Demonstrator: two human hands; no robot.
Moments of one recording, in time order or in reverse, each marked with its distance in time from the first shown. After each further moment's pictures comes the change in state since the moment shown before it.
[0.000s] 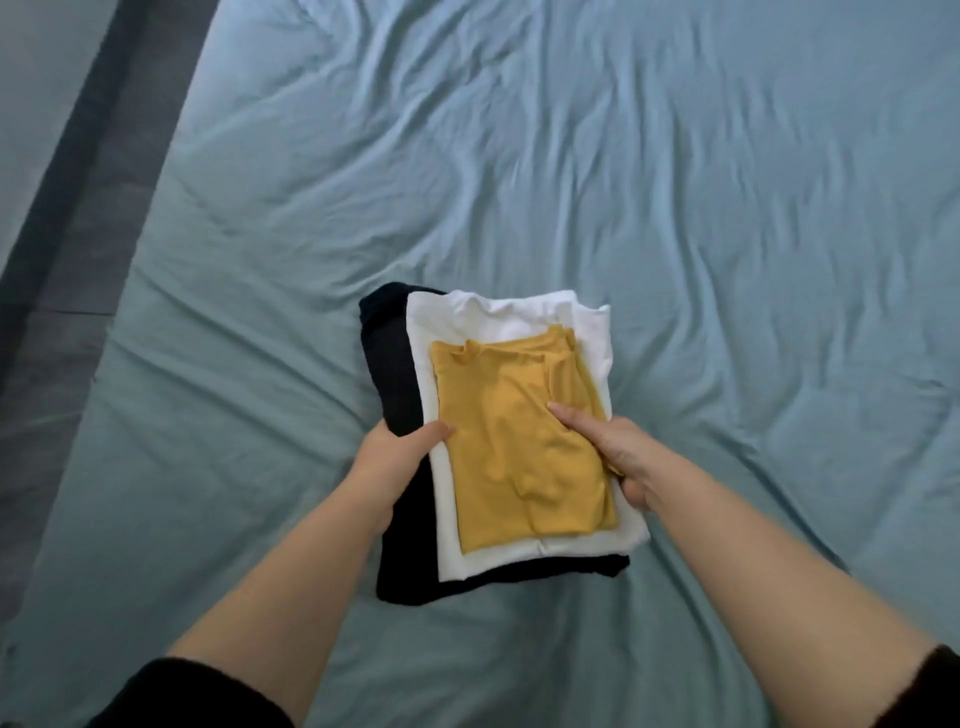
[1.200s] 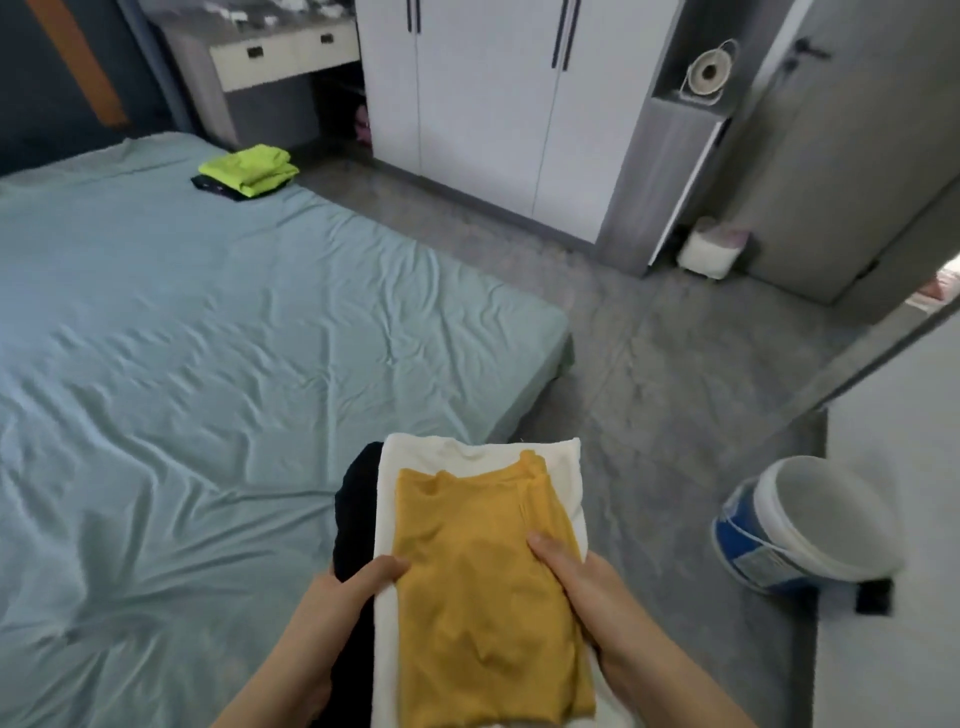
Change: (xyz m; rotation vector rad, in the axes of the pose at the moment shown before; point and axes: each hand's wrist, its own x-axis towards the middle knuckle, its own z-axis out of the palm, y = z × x) left_hand -0.528 -0.158 0.293 0.711 -0.755 0.126; right_hand -0.610 0.384 -0.225 0.892 0.600 -0.370
